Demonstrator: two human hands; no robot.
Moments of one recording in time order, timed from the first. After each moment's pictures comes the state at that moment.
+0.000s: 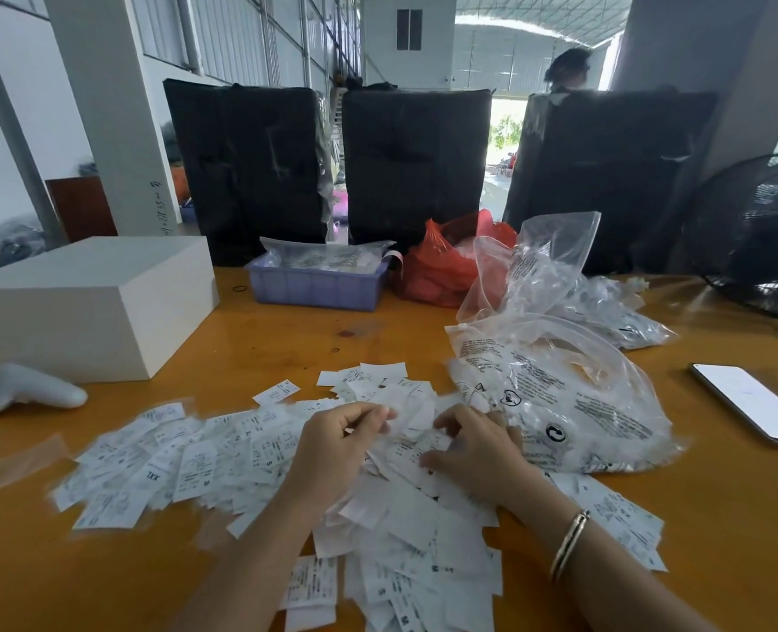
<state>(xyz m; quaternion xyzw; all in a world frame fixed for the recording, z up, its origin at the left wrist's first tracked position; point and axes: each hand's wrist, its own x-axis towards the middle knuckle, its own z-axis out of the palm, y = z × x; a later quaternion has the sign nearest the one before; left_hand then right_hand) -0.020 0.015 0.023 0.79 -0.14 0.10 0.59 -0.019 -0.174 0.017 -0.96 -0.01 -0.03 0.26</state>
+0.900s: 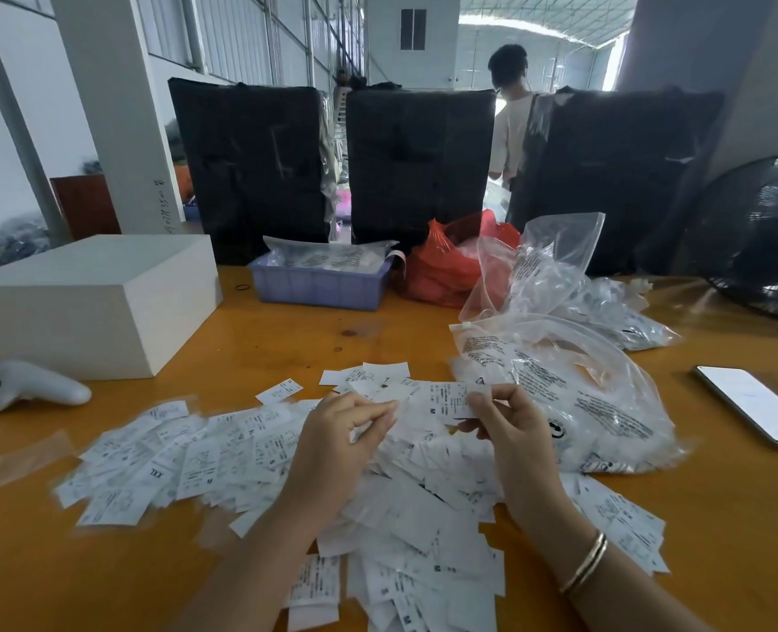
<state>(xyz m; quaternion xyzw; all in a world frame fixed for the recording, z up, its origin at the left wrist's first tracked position) -0.024 0.016 0.026 0.83 -0.22 0.25 0.44 -0.041 -0.173 0.028 -0.64 0.00 -0.20 0.74</state>
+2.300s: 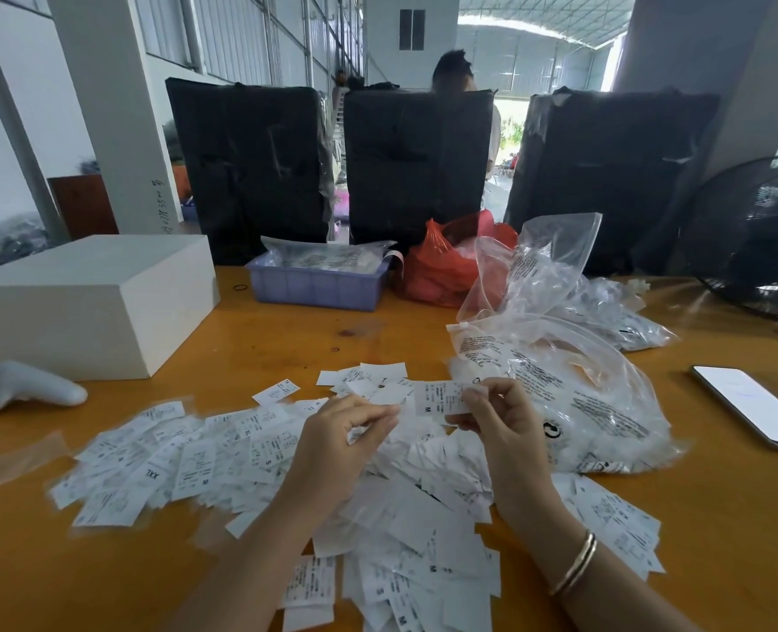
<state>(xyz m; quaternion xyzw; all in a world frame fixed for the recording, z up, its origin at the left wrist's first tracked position) -0.023 0.014 0.024 0.81 -0.22 0.20 0.50 -0.040 -0.168 0.028 -0.58 -0.04 -0.21 0.78</state>
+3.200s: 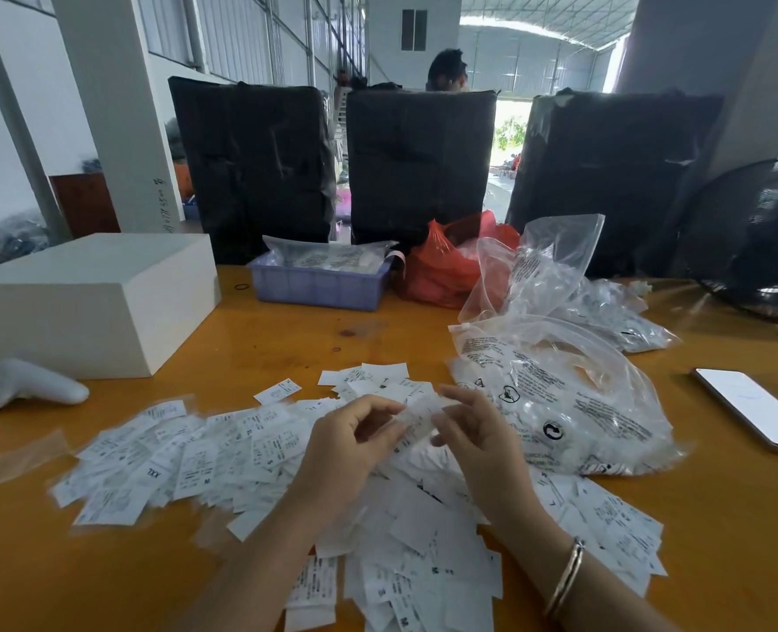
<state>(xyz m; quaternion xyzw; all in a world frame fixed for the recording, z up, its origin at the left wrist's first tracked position) -0.026 0.009 0.023 0.80 -0.18 0.12 0.56 -0.042 -0.158 0.014 -0.76 -0.09 -0.21 0.61</state>
